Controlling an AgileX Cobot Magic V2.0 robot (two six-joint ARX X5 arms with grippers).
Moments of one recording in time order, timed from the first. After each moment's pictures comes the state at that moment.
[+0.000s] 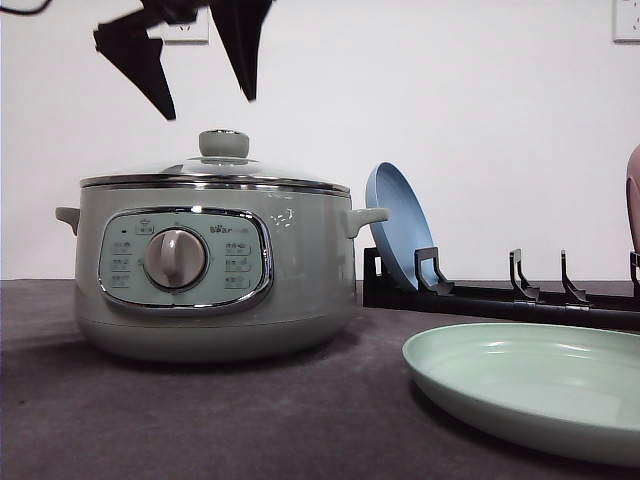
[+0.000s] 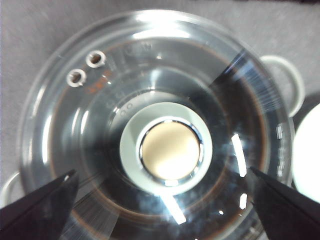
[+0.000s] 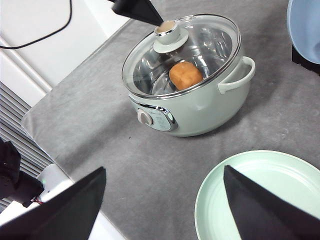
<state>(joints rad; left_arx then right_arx) -0.46 1.86 2.05 -1.28 0.05 0.00 0.35 0.53 0.91 -0.83 -0.51 0.22</state>
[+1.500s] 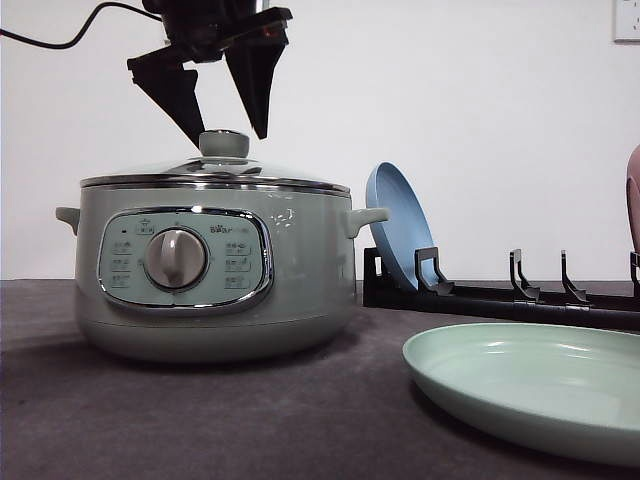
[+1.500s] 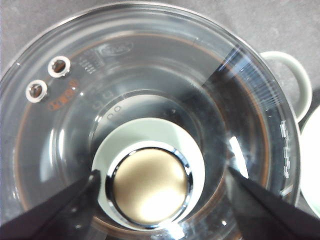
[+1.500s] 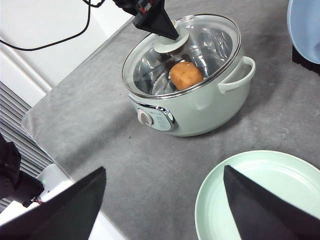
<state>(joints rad) -0.49 1.94 2.05 -1.26 0.05 0.01 0.35 0.53 0.91 -0.83 -0.51 0.22</state>
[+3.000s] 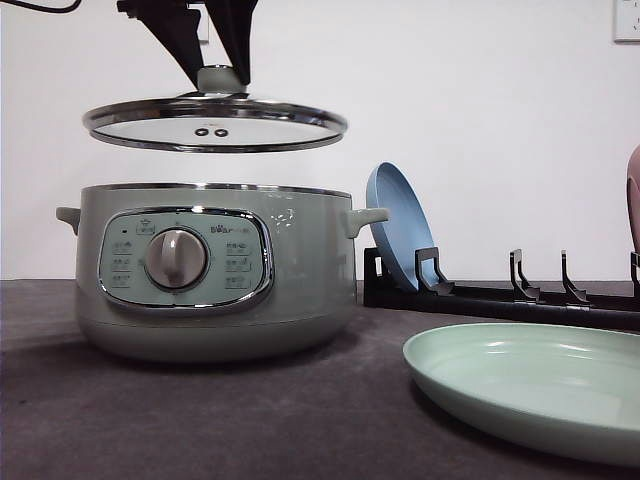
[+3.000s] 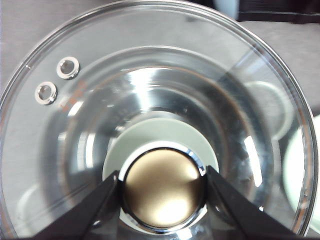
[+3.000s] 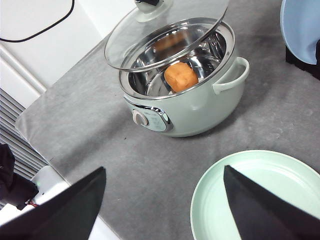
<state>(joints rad) -0.46 1.97 2.32 -1.41 0.00 -0.01 0.35 0.53 0.91 -0.84 -0.49 0.22</state>
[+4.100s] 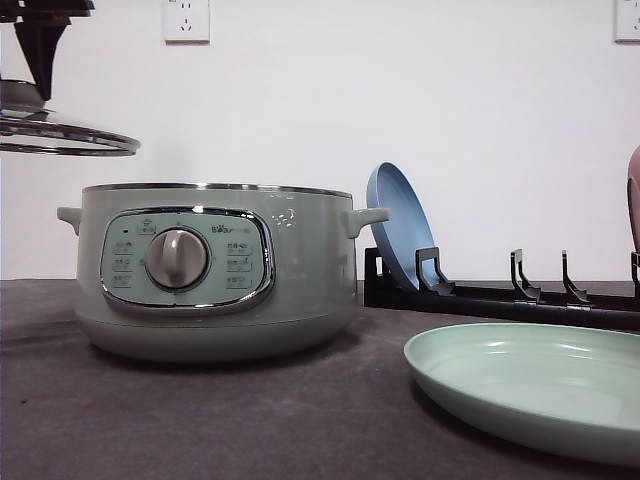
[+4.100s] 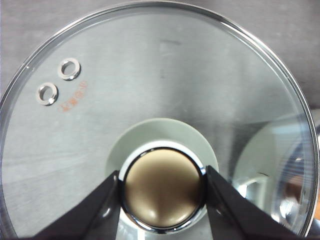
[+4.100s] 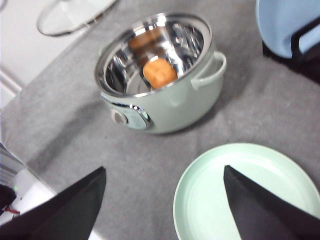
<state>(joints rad) 0.04 1.95 2.32 -1.41 -0.02 0.00 0.35 0.63 0.92 -0.85 -0.44 0.22</state>
